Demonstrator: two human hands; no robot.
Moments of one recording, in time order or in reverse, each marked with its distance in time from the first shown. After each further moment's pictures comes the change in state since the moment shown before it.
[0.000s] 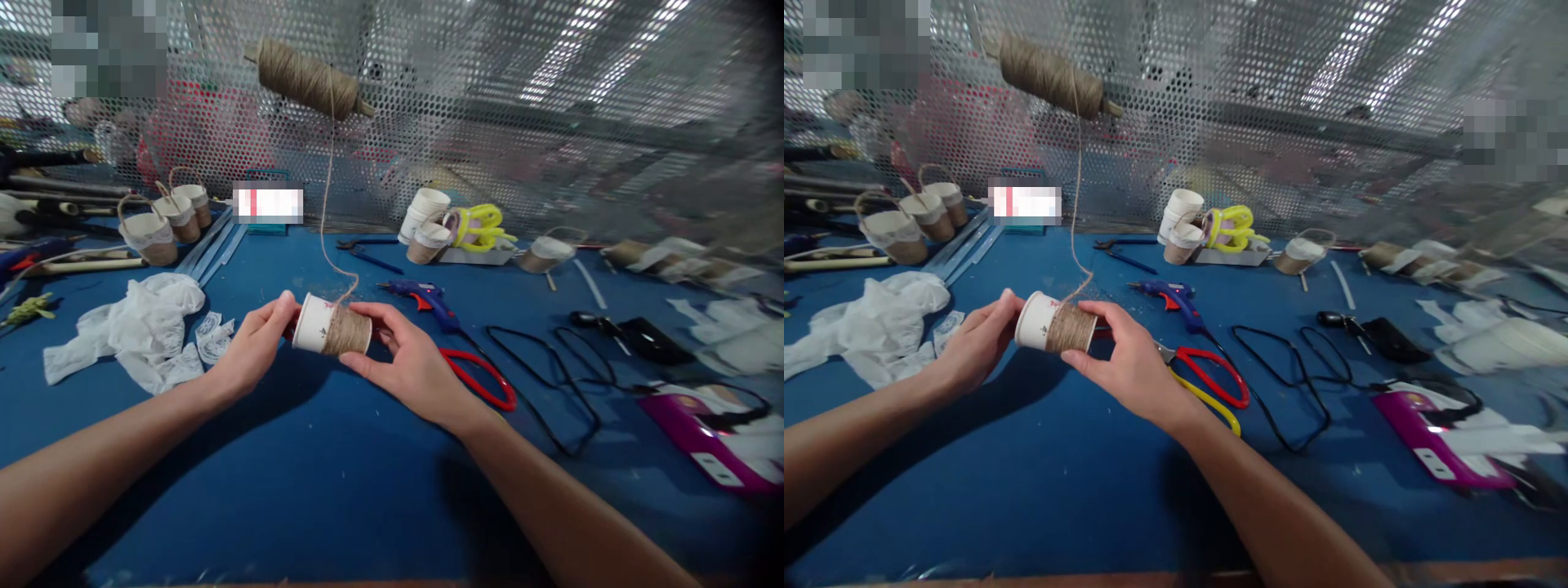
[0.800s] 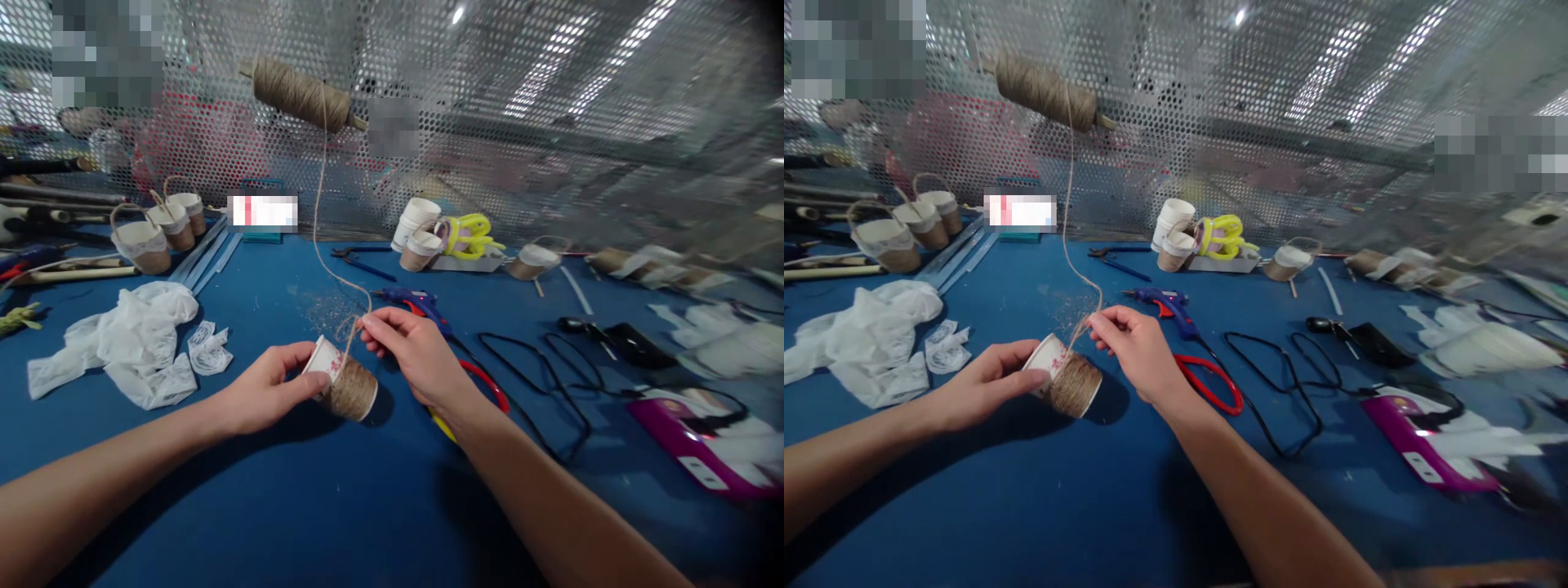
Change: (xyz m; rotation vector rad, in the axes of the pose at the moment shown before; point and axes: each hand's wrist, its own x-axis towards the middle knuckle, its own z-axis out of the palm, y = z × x) left_hand -0.018 0.013 0.011 0.120 -0.443 -0.105; right_hand 0.015 0.007 -0.008 0.276 0.157 0.277
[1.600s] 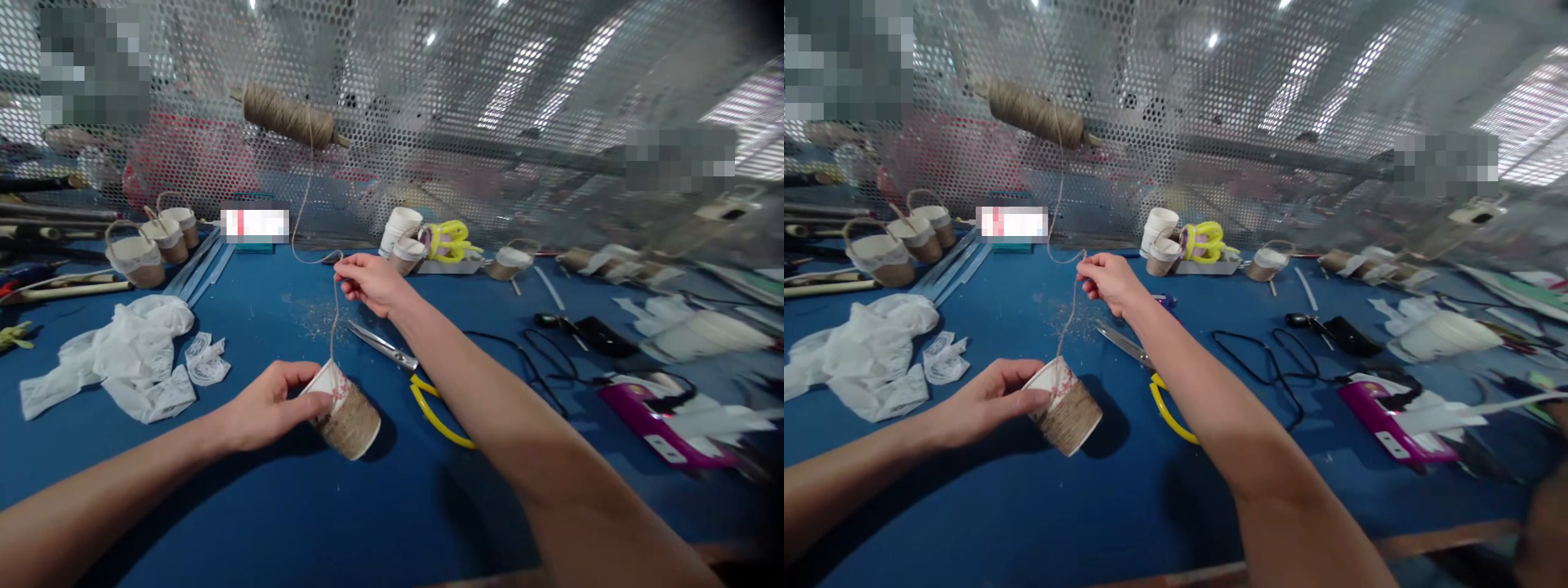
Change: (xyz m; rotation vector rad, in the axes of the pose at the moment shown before) left_hand -0.004 0.002 0.006 -0.077 -0.100 -0.060; right_hand 0.091 -0.025 0.006 -0.023 0.001 0.131
